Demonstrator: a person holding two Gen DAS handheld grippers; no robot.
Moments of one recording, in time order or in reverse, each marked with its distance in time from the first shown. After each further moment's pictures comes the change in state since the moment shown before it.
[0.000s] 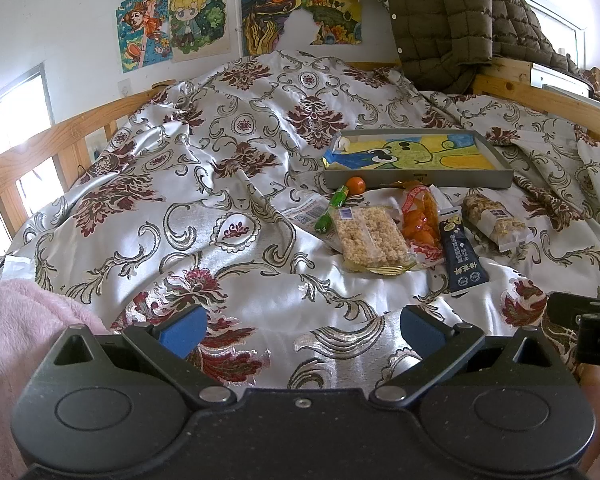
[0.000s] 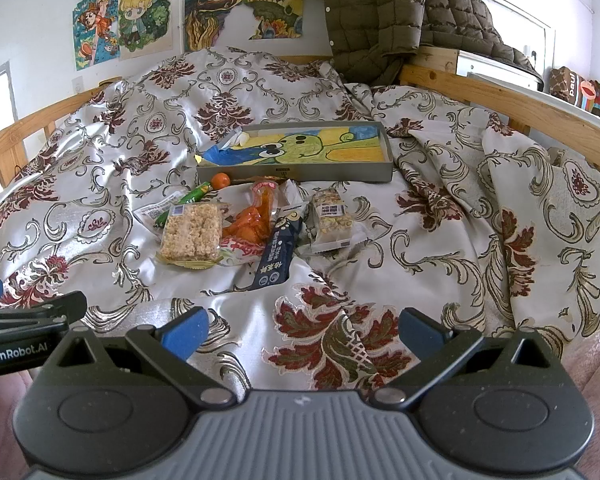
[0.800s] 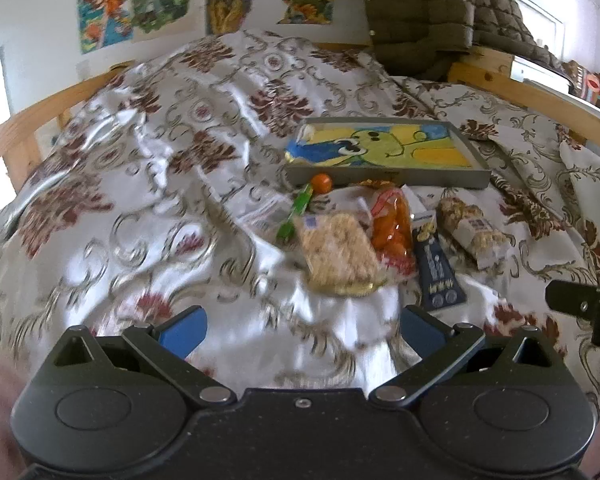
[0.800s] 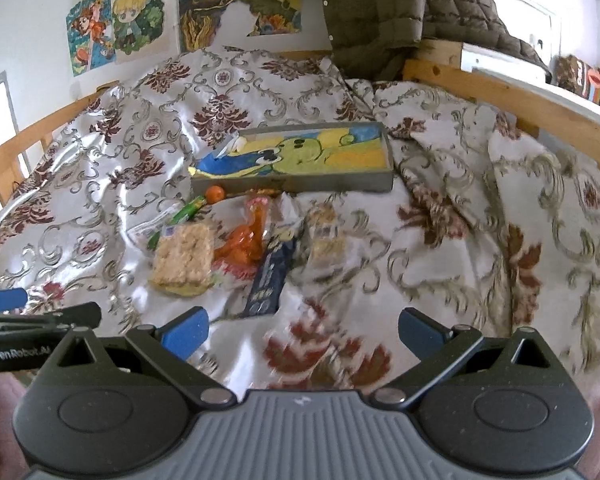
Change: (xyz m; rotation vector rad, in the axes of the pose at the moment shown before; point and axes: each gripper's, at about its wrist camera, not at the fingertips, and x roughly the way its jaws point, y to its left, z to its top) left arm 0.042 -0.002 0.042 0.017 0.073 -0.129; right arm 0.017 -0.024 0.046 0.013 0.032 0.028
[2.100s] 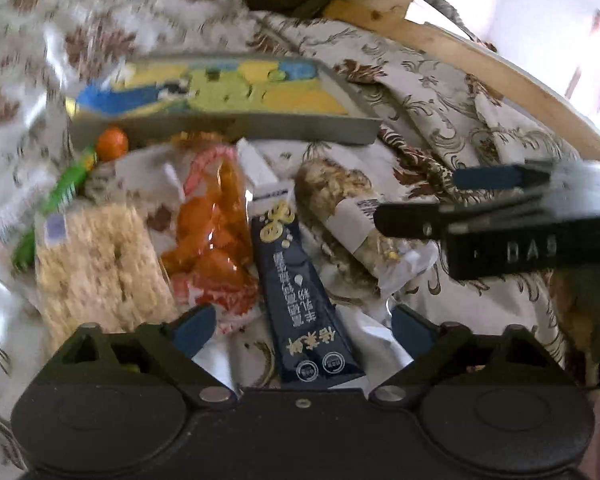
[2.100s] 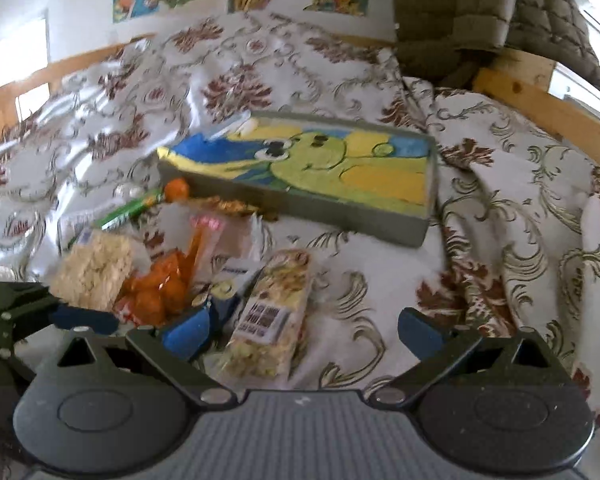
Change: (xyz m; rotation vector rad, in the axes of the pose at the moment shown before) left arm 0.169 -0.075 0.023 0.019 0.154 -0.477; right arm 0.160 -0.052 0.064 -0.239 0.044 0.100
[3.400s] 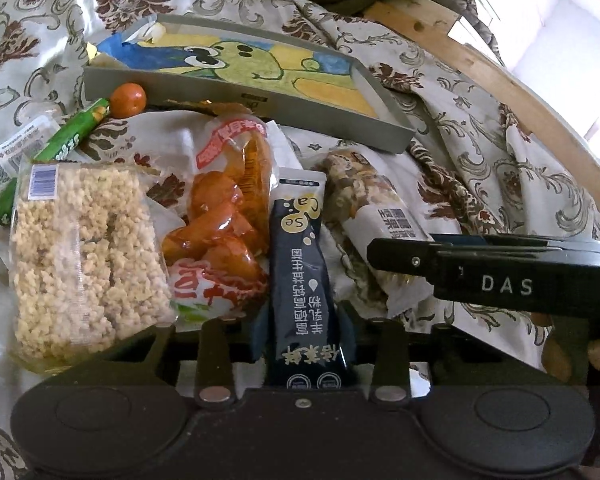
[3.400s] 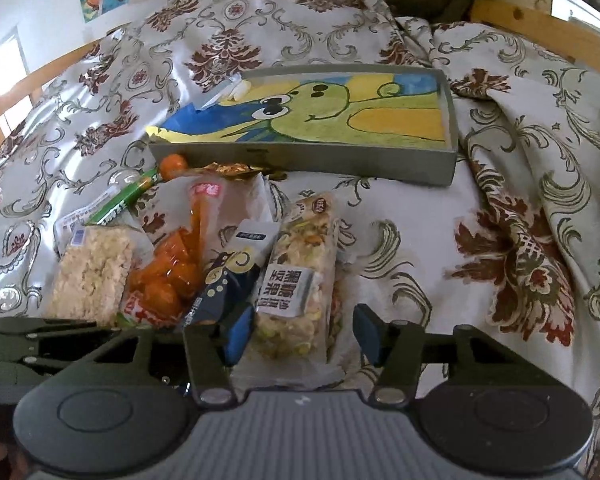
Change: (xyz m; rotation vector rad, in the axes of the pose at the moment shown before) left arm 0.021 0.018 -0.001 -0.149 -0.002 -0.024; right arm 0.033 0.000 -0.004 0.161 0.124 0.068
